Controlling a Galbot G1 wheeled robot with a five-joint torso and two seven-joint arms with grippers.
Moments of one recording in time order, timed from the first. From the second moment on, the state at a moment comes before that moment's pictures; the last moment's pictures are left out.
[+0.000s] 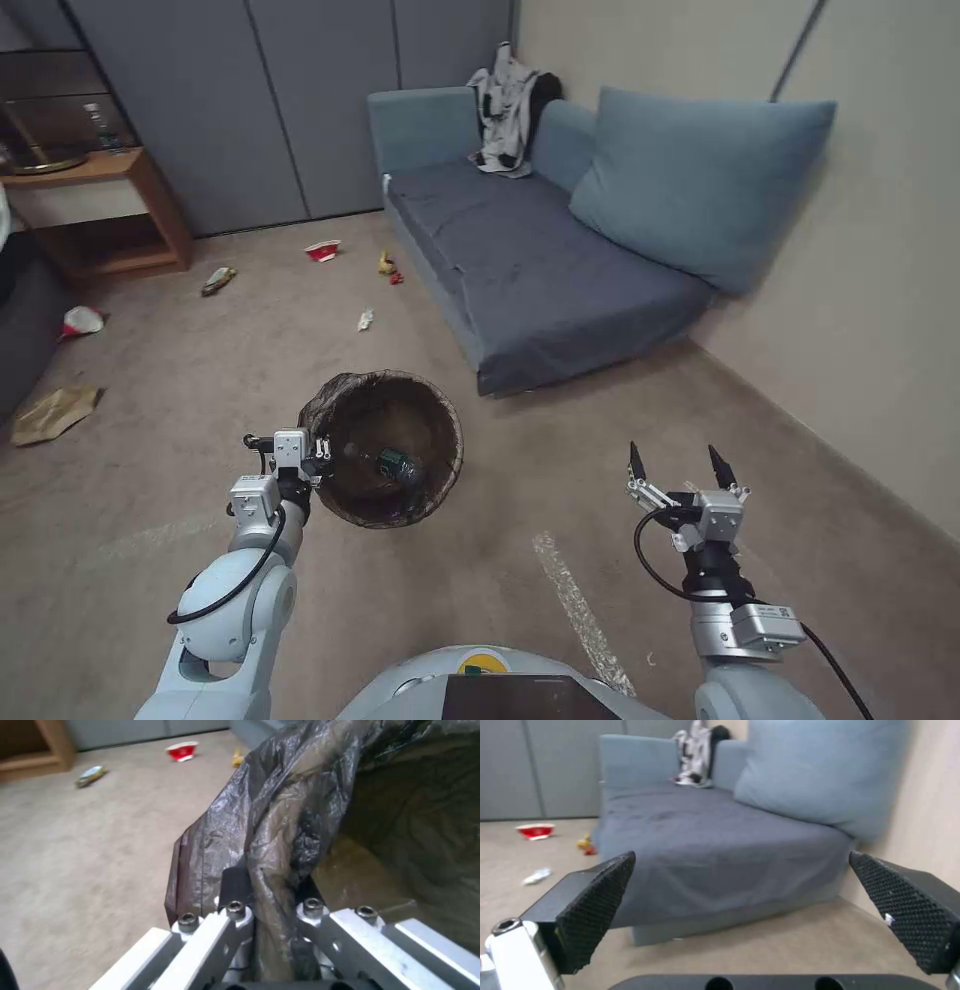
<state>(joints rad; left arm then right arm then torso) 1.55 -1.42 -0.63 -2.24 -0.19 0.46 -0.06 -1.88 1.49 0.66 2.26 0.08 0.22 0.05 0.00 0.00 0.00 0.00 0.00</state>
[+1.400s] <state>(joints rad) 1.56 -1.41 -0.63 -2.22 -0.19 0.41 -0.06 -1.86 1.48 0.60 2.26 0.06 0.13 0.14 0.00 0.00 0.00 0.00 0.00</state>
